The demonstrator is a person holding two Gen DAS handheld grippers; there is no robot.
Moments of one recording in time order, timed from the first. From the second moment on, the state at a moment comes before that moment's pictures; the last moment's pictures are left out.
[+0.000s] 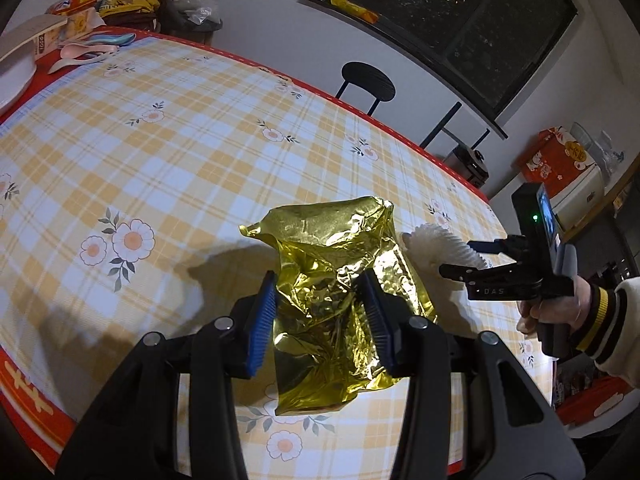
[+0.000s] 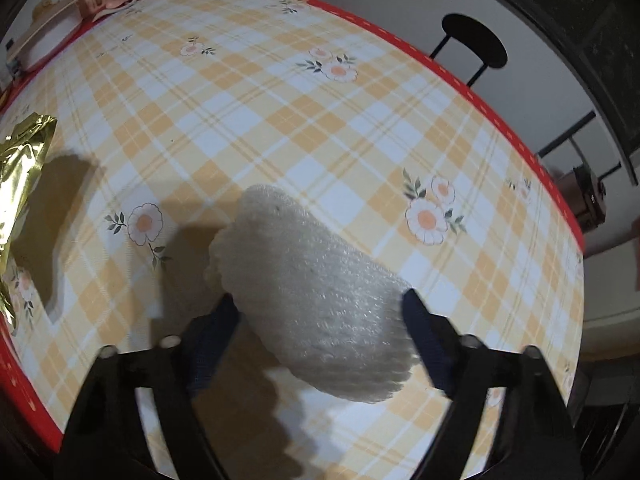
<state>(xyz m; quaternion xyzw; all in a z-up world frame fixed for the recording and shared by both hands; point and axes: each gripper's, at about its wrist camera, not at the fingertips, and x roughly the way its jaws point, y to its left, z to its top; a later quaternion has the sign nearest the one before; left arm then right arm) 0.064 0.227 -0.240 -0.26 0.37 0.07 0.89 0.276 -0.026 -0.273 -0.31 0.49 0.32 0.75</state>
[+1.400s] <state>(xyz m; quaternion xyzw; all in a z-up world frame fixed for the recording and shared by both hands) 0.123 -0.035 -0.139 -0.15 0.37 -0.09 0.91 0.189 -0.463 -0.157 0.06 0.40 0.15 0.90</state>
